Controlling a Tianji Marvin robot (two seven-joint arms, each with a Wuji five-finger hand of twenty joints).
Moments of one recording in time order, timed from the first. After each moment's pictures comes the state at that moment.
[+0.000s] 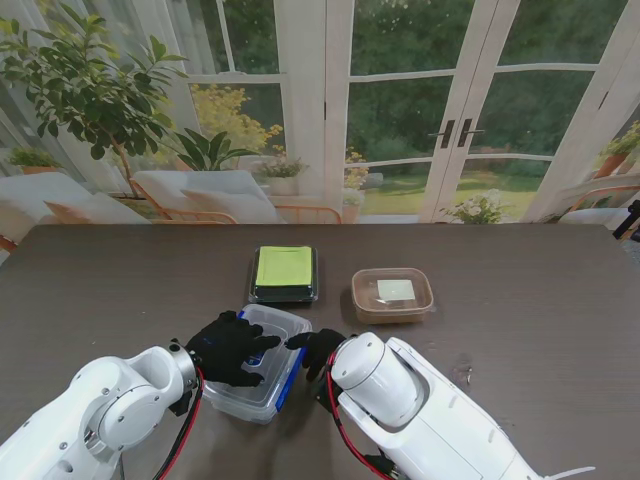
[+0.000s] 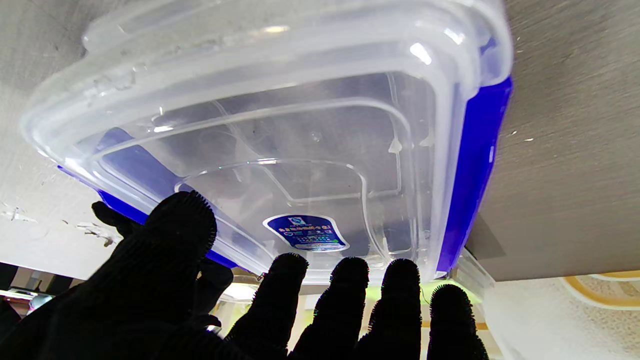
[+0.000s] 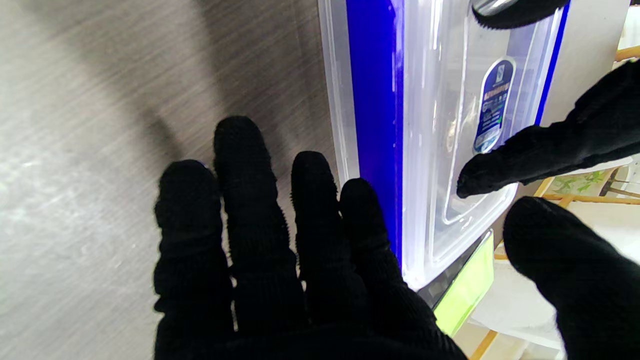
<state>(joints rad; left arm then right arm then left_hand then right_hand) 1.62 -1.00 -1.23 -1.78 1.02 -0.21 -0.40 -1.27 -1.27 0.78 -1.63 0.00 0.92 0.01 0.65 -0.31 0.46 -0.05 0.49 0.15 -0.01 0.05 0.48 0.27 0.03 0.31 0.28 0.26 0.17 0.42 0.03 0.20 0.23 0.68 0.07 -0.37 1.04 -0.07 0.48 0.26 1.16 0.44 0.83 0.19 0.83 0.46 0.97 0.29 0.68 0.44 0.59 0.36 1.29 0.57</state>
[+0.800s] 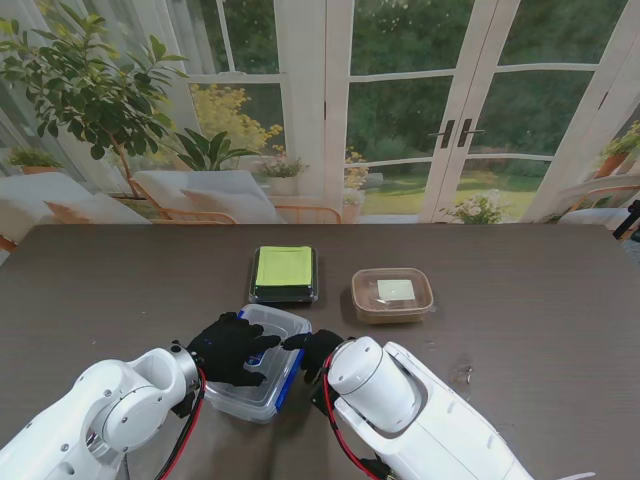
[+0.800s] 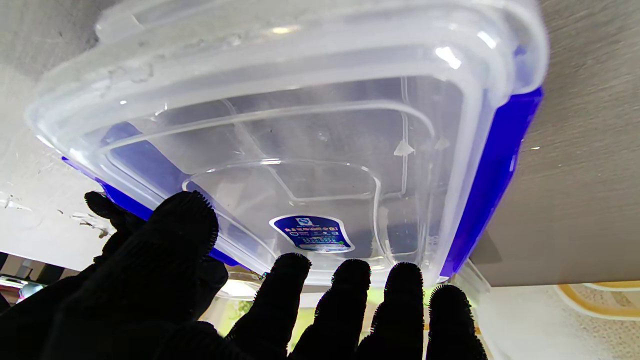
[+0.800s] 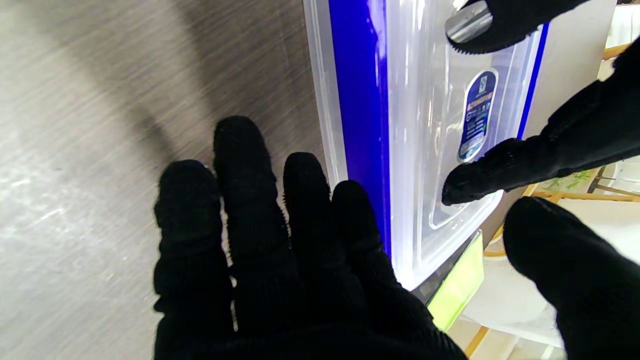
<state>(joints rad) 1.62 -1.00 -1.22 -1.79 1.00 -0.17 -0.39 -1.29 -1.28 0.78 -1.65 0.01 0.92 -0.03 0.66 -0.30 0.45 -0.05 0.50 0.18 -0.01 0.05 0.48 0.29 0.02 0.31 0.27 0.26 0.17 0.42 0.03 0.20 0.23 0.68 0.07 -0.37 1.04 -0.07 0.49 0.34 1.16 0.44 0.84 0.24 0.83 0.46 0.97 0.29 0.68 0.44 0.59 0.36 1.29 0.57</state>
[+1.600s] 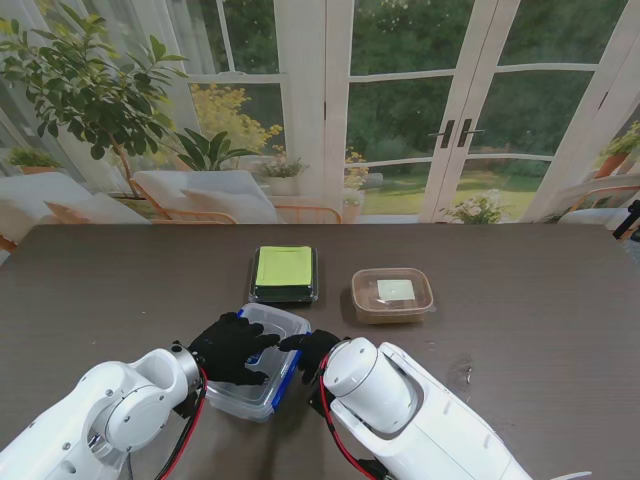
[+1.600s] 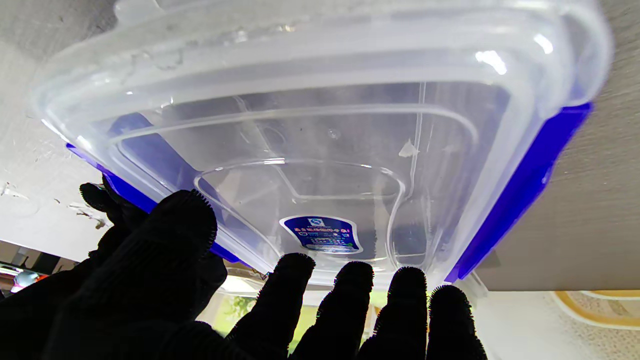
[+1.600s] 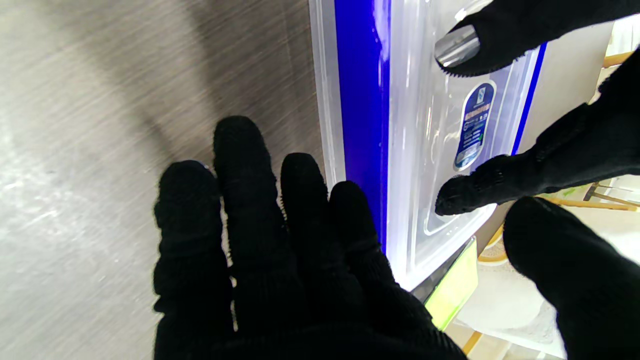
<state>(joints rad) 1.61 -1.00 -1.20 -1.78 0.97 -0.14 -0.38 -1.28 -1.28 0.75 -1.65 0.01 0.93 -0.03 0.66 -0.30 0.42 -0.03 0.51 0.20 -0.01 0.05 0.47 0.31 0.02 0.31 0.26 0.27 0.15 0.42 0.03 0.20 0.23 0.68 0.07 -0.37 1.04 -0.07 0.49 0.36 1.15 0.44 0.84 0.26 0.83 0.46 0.97 0.29 0.69 0.45 0.59 0.36 1.30 0.57</state>
